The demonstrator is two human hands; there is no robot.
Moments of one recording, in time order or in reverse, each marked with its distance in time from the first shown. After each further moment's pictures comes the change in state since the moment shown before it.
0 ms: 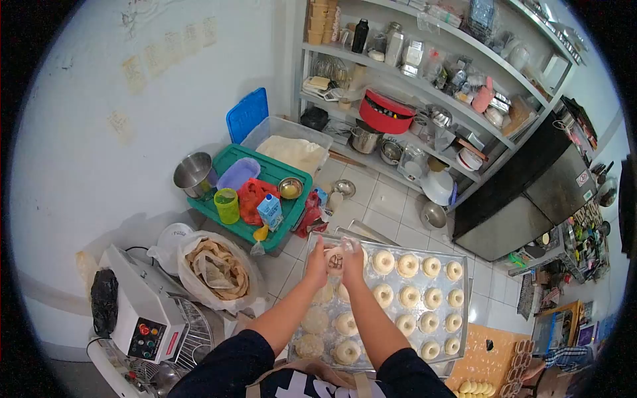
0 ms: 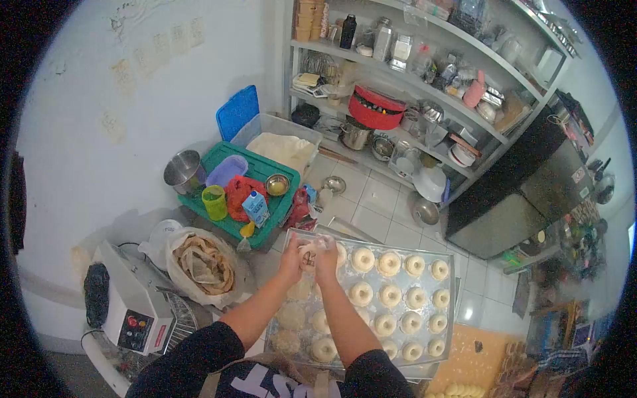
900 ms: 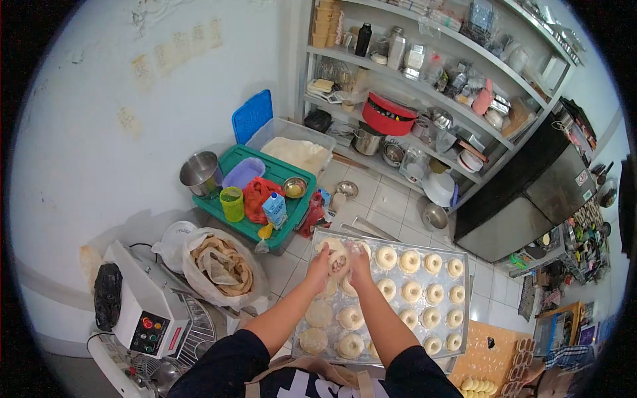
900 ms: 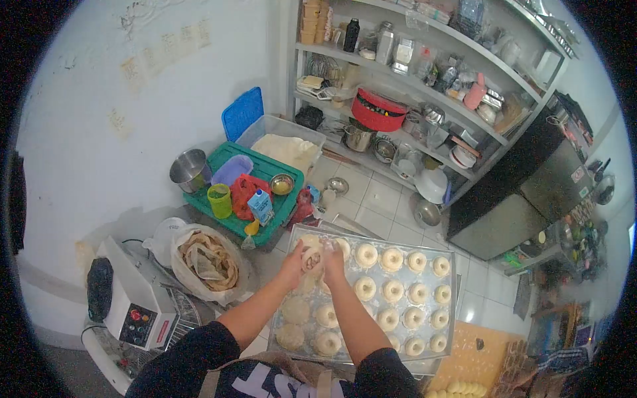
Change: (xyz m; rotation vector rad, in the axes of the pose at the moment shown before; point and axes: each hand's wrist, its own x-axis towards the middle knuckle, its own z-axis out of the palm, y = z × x) left_hand -0.043 0.001 -0.003 0.088 0.025 -0.068; right_hand -0.017 -0.007 -0.017 0.203 -0.112 0.277
